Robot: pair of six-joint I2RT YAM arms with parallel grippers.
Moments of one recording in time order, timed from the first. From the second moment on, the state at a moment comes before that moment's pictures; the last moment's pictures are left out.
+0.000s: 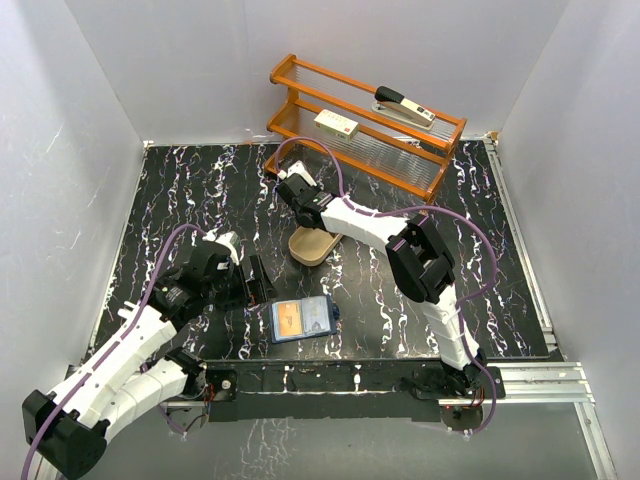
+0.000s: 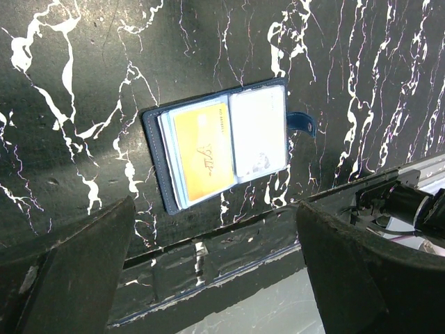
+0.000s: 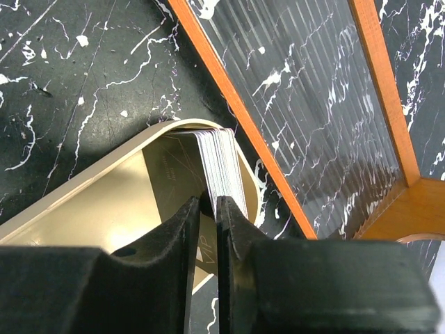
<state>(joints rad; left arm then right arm) -0.56 0.81 0.68 -0.73 0.14 -0.73 0.77 2.20 1.81 -0.56 0.64 0.00</state>
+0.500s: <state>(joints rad) -0.56 0.81 0.68 -0.73 0.15 -0.75 0.77 2.19 1.81 -0.58 0.52 0.01</state>
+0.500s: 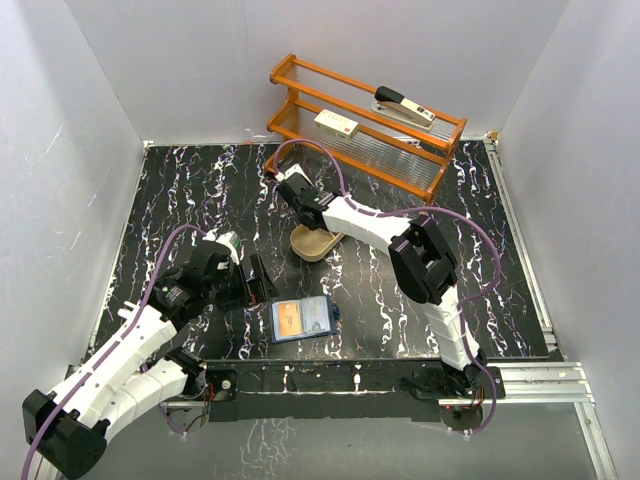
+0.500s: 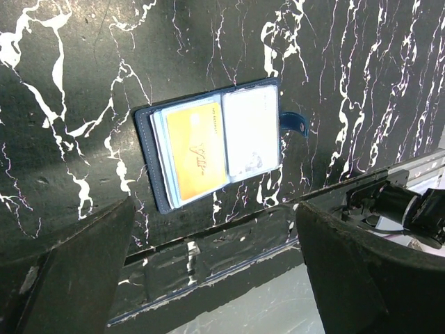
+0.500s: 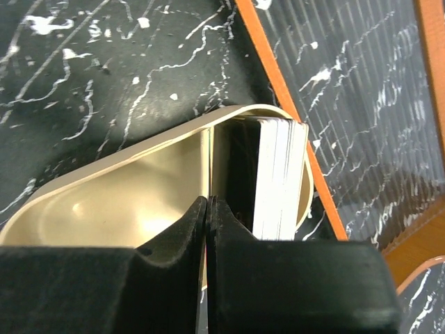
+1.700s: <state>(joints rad) -0.56 0.78 0.71 -0.32 0.38 -1.21 0.78 1.08 0.87 -0.03 -0.29 0.85</state>
